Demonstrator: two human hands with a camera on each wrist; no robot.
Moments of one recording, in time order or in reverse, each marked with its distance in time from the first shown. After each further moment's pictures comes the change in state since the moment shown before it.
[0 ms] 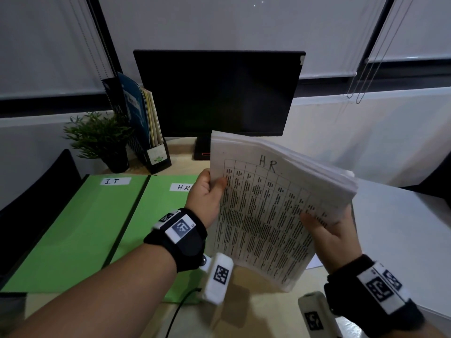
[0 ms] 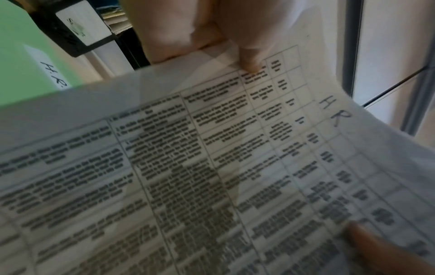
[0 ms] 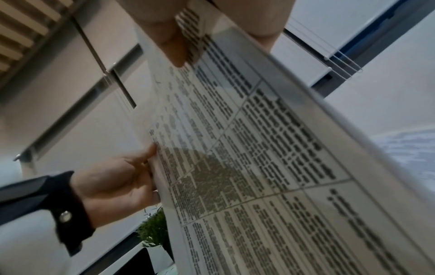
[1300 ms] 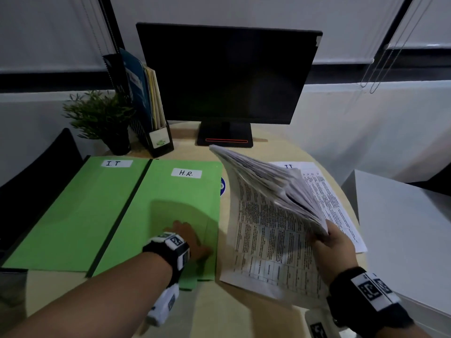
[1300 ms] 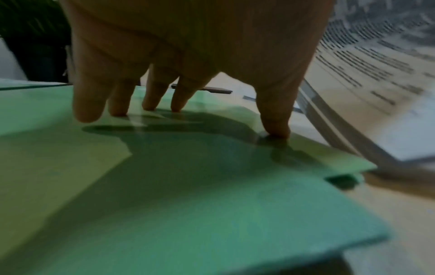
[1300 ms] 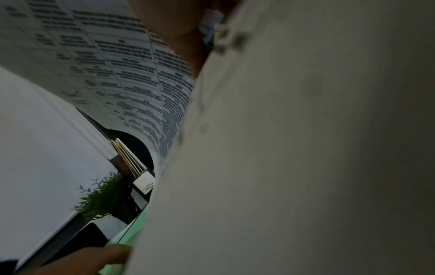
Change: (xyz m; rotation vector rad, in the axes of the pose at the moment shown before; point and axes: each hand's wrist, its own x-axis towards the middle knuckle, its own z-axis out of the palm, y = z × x) left_hand 0.001 -0.145 -0.043 1.264 -0.418 -0.551; right_hand -0.014 0.085 -0.020 -0.467 -0.008 0.364
